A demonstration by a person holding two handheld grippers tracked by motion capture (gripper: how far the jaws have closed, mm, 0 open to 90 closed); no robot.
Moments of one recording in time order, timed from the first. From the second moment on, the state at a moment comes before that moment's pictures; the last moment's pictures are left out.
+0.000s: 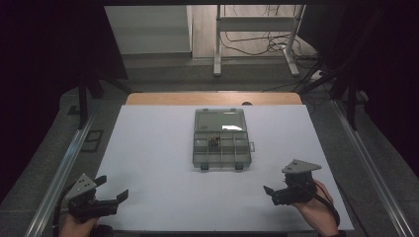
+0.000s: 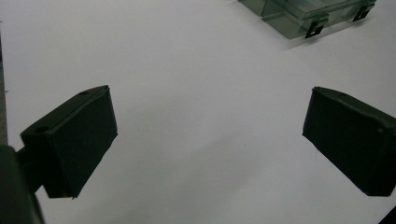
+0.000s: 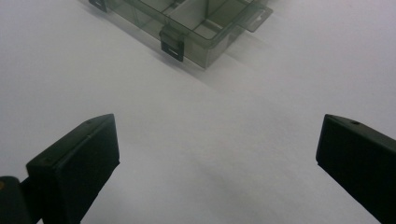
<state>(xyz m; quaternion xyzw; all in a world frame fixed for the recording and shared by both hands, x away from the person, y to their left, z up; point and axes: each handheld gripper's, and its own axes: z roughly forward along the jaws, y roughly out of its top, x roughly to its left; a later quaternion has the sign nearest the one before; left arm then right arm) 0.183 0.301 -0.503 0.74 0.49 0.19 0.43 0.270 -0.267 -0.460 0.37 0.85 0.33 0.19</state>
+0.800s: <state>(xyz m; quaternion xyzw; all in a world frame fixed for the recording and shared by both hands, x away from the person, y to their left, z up) 0.183 0.302 -0.503 0.73 0.49 0.19 0.43 0.245 -0.314 -0.467 0.42 0.81 0.34 0.21</state>
